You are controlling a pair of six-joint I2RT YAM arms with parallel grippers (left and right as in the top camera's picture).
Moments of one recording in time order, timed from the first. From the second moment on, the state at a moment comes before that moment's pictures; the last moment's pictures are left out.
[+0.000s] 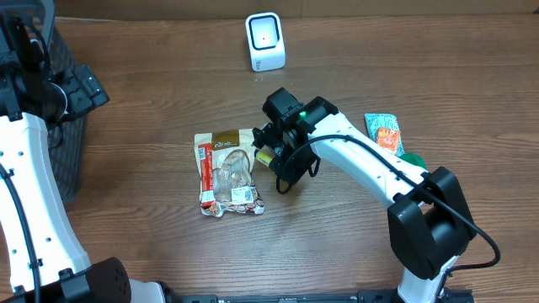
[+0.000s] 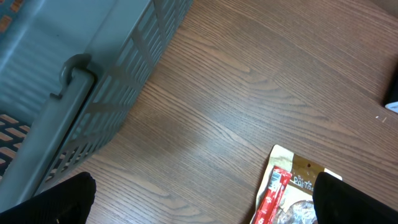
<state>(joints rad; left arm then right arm) 0.32 1.63 1.92 -1.38 -0.03 -0.26 0.64 1.93 1.51 -1.09 -0.18 -0.25</state>
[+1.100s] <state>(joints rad) 0.32 1.63 1.92 -1.38 -0.03 -0.26 0.64 1.93 2.01 -0.99 0.24 -0.21</state>
